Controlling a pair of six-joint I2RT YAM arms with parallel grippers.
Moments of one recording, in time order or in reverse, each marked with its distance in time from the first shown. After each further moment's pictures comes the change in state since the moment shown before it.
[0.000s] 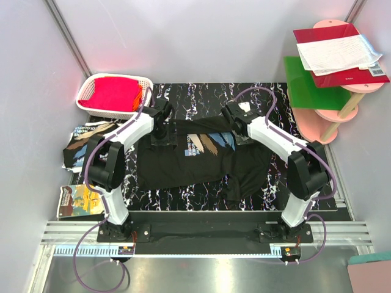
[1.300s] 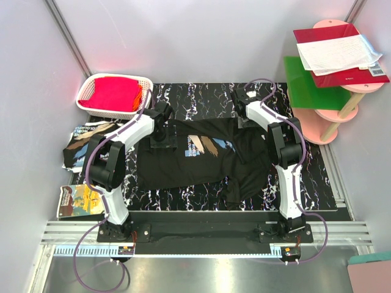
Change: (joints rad) left arm -0.002 0.005 -0.031 0.006 -0.027 -0.010; right arm -0.217 0.491 0.372 0.150 0.031 -0.069
